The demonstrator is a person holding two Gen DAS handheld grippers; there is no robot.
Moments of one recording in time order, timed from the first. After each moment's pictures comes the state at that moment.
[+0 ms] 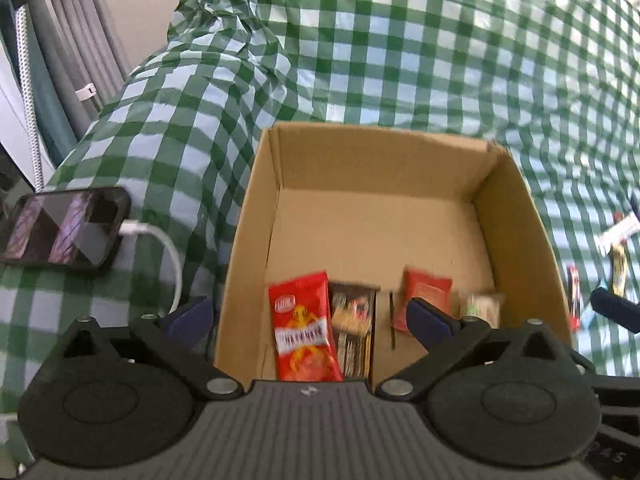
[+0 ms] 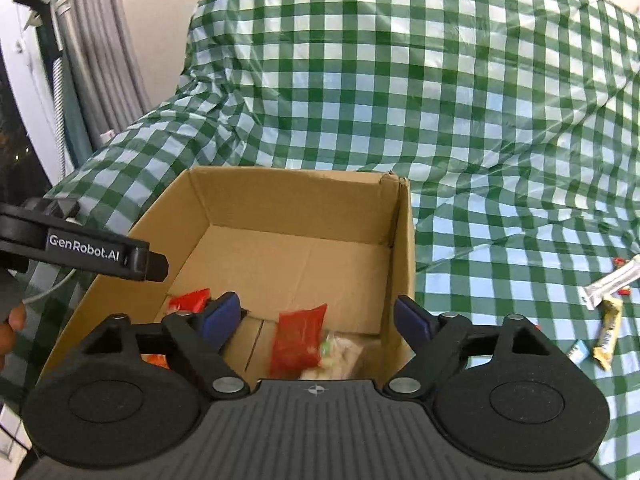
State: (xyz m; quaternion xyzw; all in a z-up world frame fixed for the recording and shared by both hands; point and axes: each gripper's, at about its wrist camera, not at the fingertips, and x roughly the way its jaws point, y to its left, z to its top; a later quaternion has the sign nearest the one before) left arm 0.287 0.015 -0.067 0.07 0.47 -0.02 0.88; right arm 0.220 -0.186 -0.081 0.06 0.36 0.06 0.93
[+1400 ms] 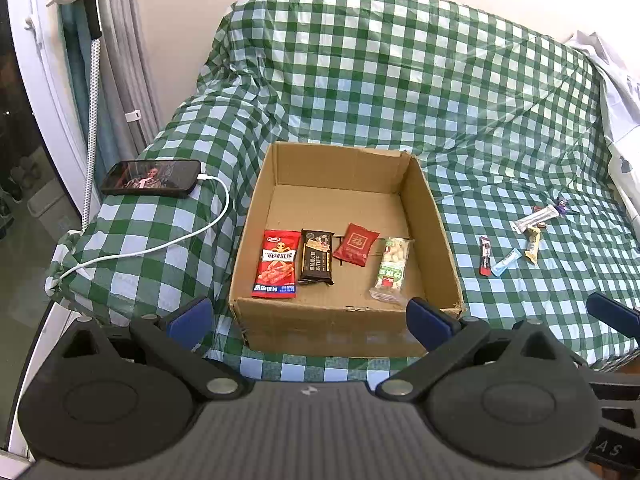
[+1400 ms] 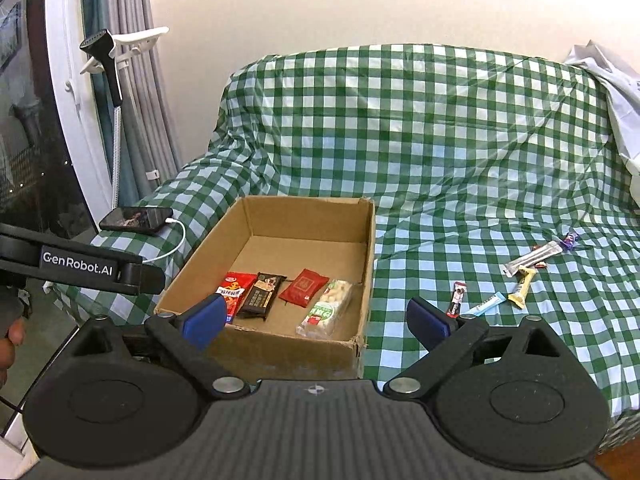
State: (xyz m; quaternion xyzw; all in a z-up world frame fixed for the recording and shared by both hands) left arm 0.051 0.017 0.032 0.04 0.39 -0.04 0.92; right arm -0.012 -0.181 0.013 0.06 0.28 0.03 0.96
